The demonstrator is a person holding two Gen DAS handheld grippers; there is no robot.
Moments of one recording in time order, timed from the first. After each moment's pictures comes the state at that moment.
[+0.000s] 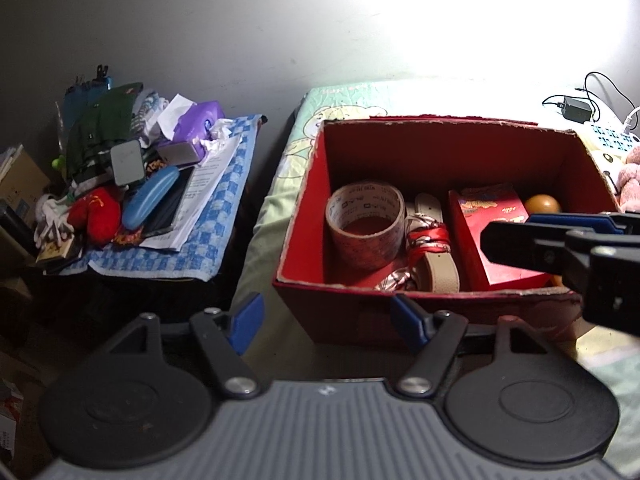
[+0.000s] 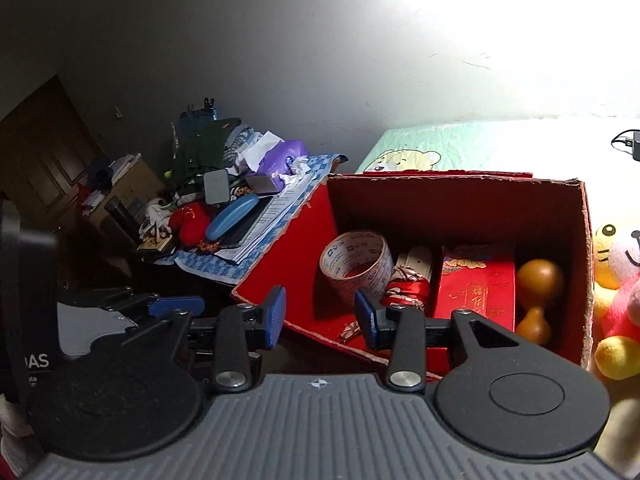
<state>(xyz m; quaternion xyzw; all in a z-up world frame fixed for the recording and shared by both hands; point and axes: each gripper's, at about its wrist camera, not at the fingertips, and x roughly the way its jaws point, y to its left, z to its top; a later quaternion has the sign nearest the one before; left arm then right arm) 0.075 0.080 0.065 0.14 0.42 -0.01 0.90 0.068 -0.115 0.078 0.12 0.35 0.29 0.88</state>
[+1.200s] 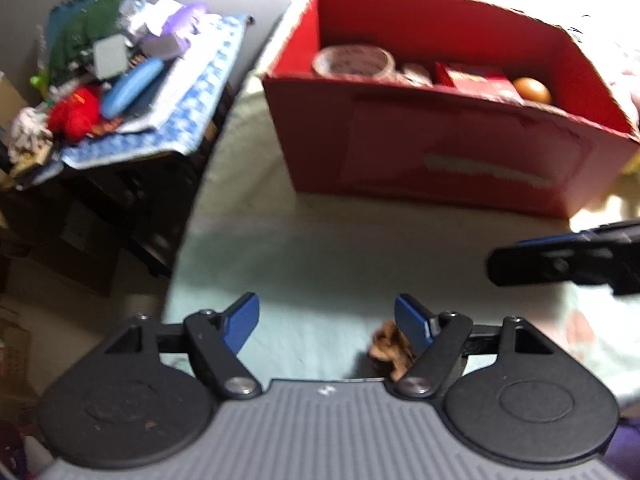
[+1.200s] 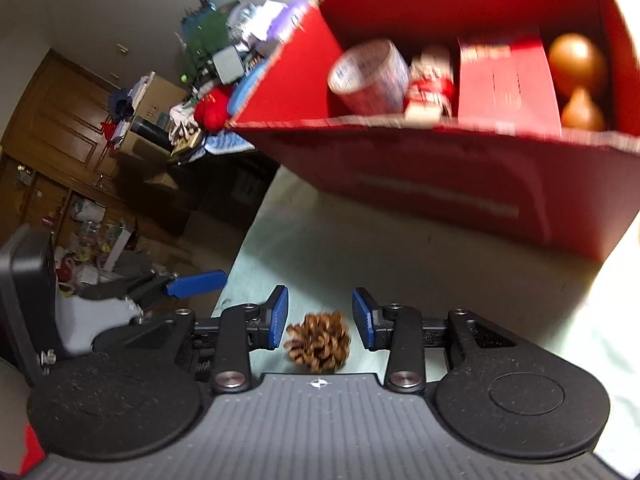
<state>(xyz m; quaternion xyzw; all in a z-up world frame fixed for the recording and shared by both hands) 0.012 0.111 0.003 0.10 0.52 -0.05 0.85 0.042 -0.126 0.003 0.20 0.54 0.34 0.75</state>
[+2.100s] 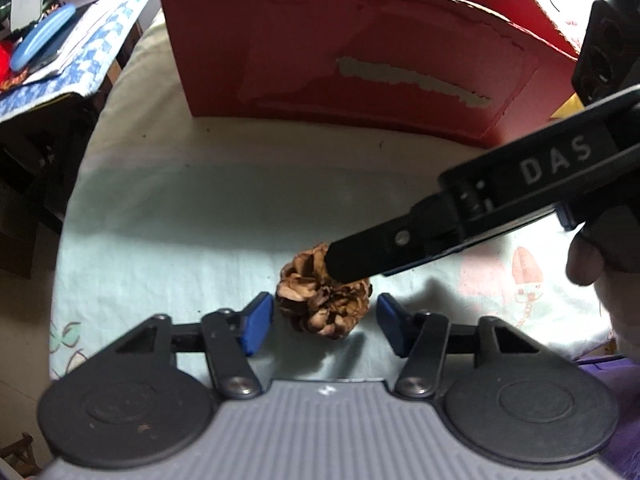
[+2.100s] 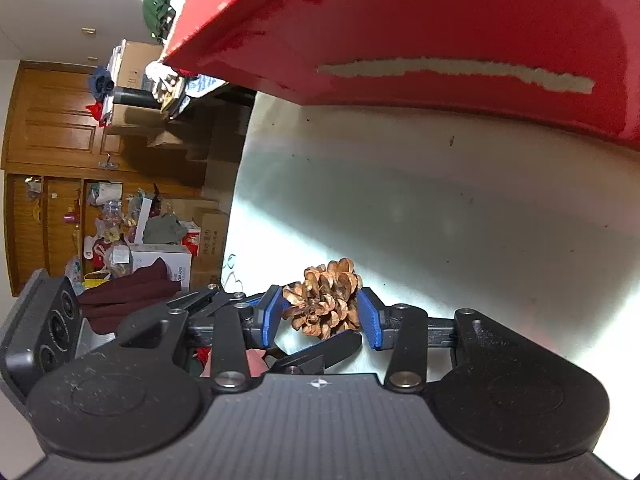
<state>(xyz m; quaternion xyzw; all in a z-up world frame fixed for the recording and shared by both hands) 0.005 0.103 -0.044 0.04 0.58 -0.15 0.80 0.060 -0.107 -0.044 0.24 0.65 0.34 0.64</state>
